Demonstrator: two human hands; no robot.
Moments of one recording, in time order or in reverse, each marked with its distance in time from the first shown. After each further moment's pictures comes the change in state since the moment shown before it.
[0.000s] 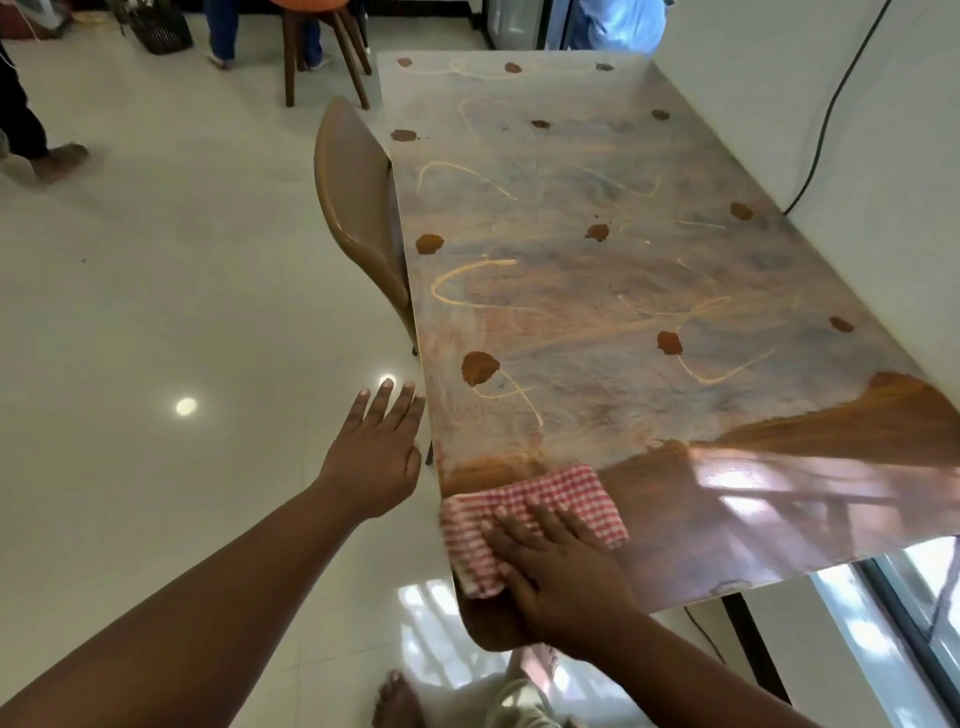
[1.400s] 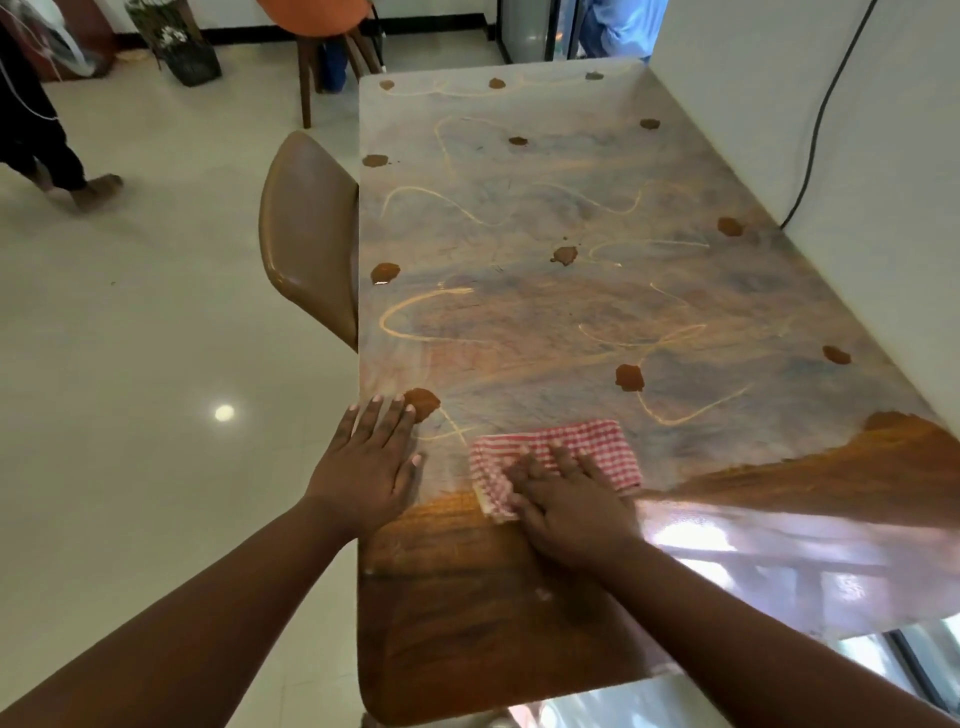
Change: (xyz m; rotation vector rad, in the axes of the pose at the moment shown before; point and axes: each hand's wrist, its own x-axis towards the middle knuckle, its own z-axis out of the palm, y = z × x) left_hand 0.054 0.066 -0.022 -0.008 0.012 -0.045; right_hand 0.060 0.134 -0.058 -0.018 0.015 0.021
